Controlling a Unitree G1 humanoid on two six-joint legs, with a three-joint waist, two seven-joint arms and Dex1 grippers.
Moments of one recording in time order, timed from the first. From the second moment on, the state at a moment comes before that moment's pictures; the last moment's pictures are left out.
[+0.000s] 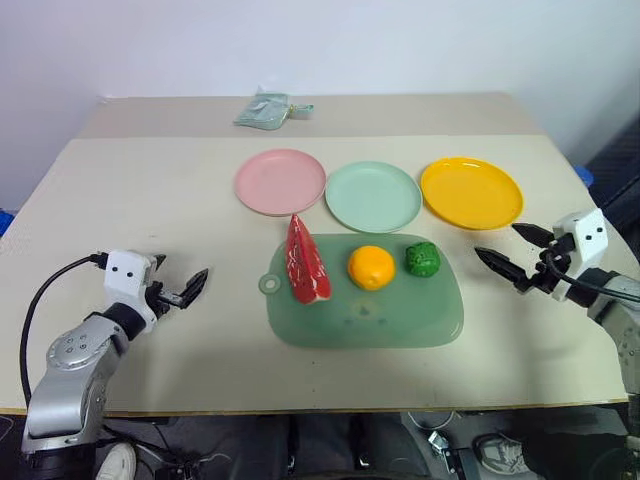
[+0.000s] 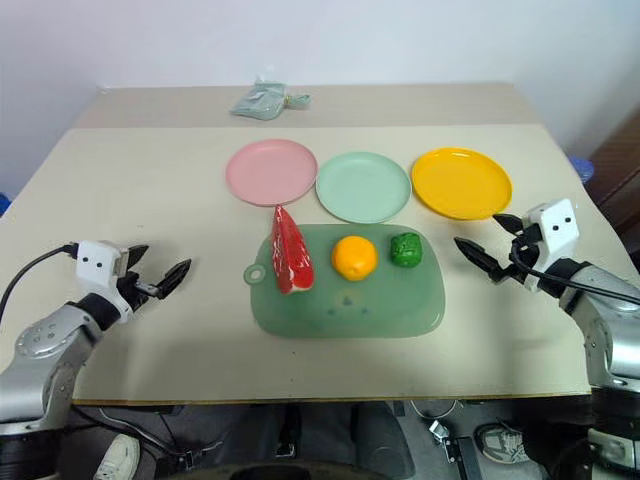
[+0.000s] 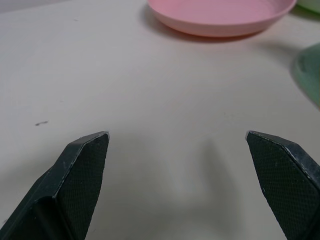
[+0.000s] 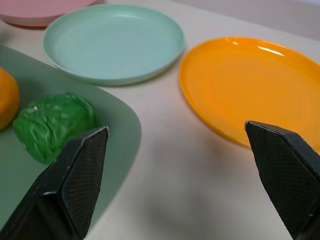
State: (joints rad) left arm 0.09 0.52 0.32 -0.28 -0.35 0.39 -0.48; right arm -0.13 -0.77 -0.36 -0.01 0.43 0.39 0.80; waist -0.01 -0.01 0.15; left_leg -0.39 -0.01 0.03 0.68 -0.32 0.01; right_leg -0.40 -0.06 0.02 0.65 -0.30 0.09
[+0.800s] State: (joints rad) left arm -0.29 0.36 0.11 -0.52 -0.37 0.71 -0.25; right arm -0.11 -0.68 -0.31 -0.14 0.38 0.36 0.68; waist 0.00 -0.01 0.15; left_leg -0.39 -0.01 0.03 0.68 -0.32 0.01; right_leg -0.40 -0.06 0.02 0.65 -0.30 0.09
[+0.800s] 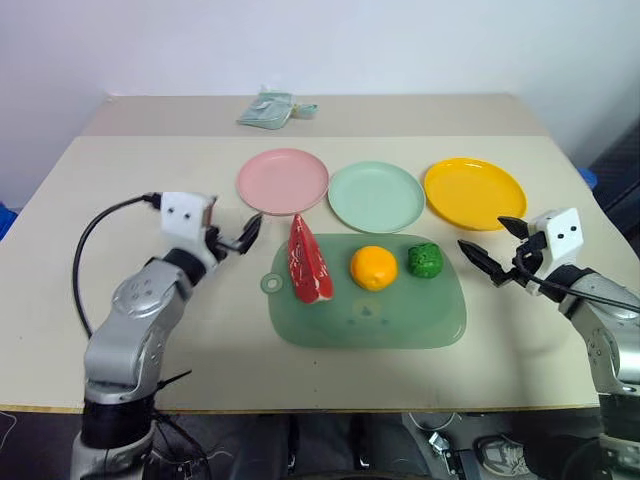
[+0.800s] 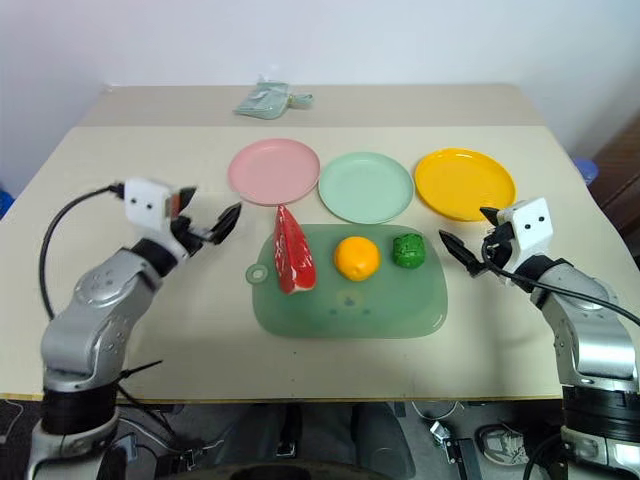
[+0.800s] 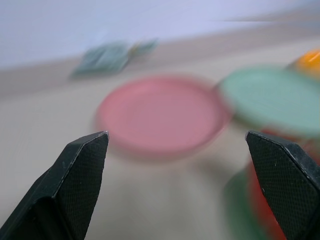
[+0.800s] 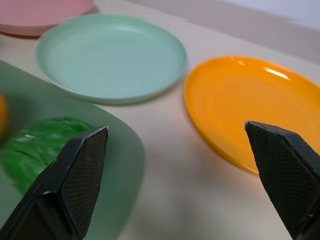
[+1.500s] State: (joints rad) left arm -0.48 0.09 -0.03 -0.58 -0.40 1.43 0.00; right arm -0.09 -0.65 -0.13 -0.49 0.53 0.53 0.70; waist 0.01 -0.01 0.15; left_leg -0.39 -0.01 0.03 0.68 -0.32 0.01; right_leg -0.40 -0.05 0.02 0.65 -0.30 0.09
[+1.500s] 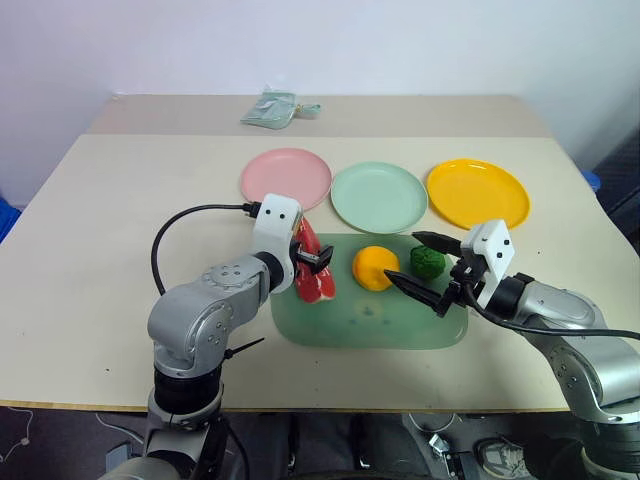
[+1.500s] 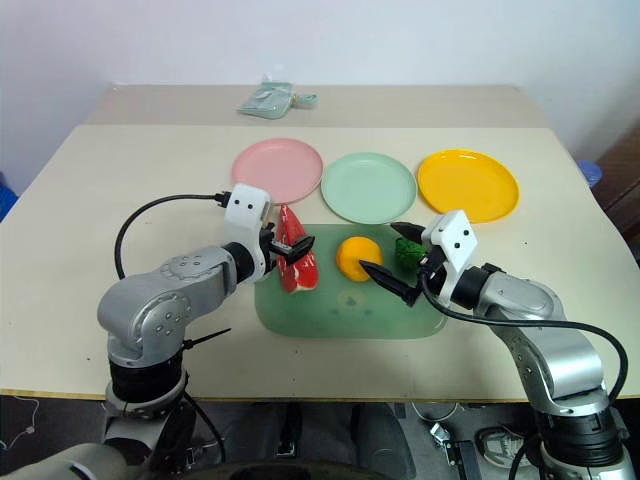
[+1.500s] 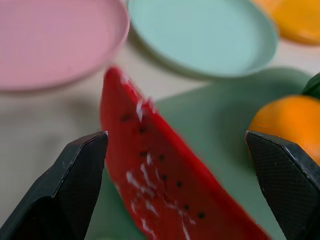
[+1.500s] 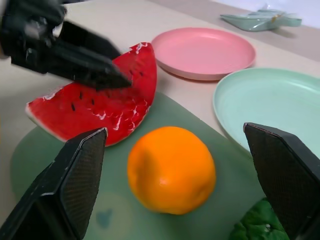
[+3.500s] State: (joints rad) left arm -0.74 0.08 0.12 -0.36 -0.31 1.61 -0.06; right arm -0.09 -0.66 -0.12 -0.56 0.56 0.58 0.69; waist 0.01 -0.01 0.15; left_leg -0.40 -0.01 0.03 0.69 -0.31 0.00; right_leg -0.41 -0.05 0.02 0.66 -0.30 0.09
